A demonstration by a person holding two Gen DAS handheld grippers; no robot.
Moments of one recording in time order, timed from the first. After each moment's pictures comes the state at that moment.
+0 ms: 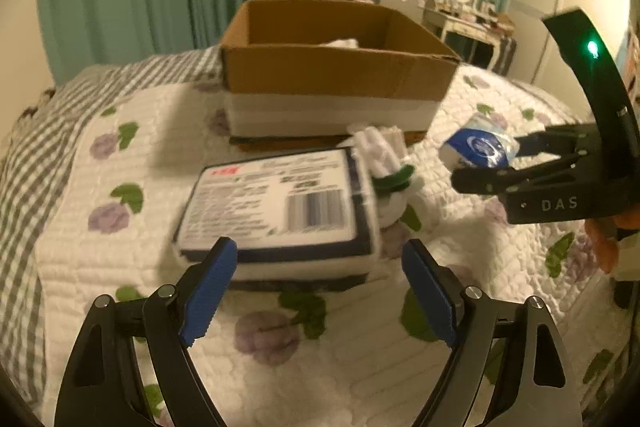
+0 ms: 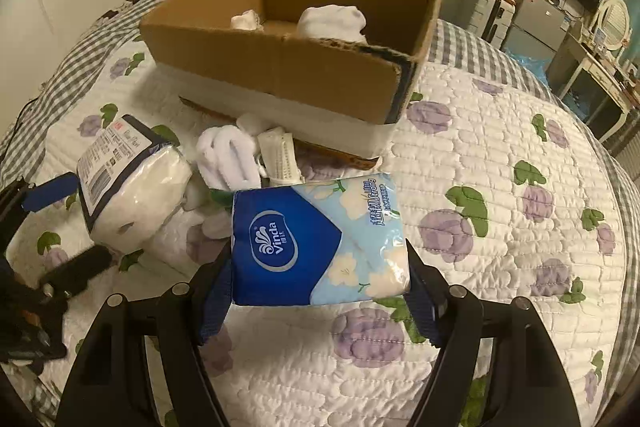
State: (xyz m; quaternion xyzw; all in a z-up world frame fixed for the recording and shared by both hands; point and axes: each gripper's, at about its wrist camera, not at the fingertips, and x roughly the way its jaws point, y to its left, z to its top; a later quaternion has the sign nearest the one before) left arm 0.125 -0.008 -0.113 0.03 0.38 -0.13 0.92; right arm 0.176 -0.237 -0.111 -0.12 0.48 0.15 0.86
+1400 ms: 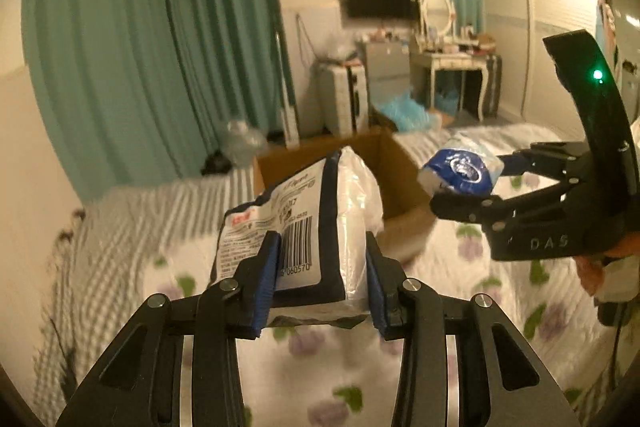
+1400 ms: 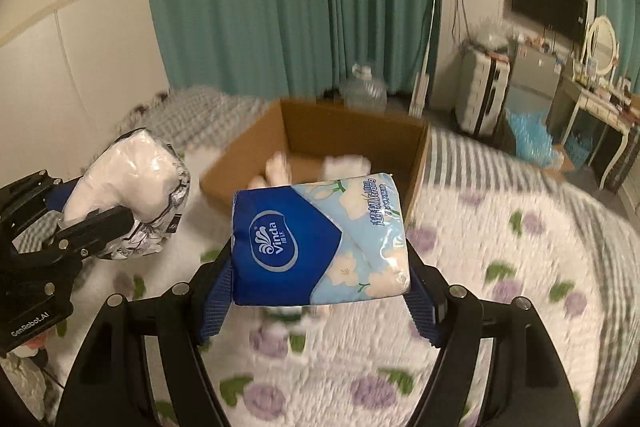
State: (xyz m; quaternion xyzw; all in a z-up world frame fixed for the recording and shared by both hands) left arm 0.147 -0.013 0.027 0.10 0.26 -0.13 0.95; right arm 0.176 -0.226 0.010 -0.06 0.34 0.19 0.92
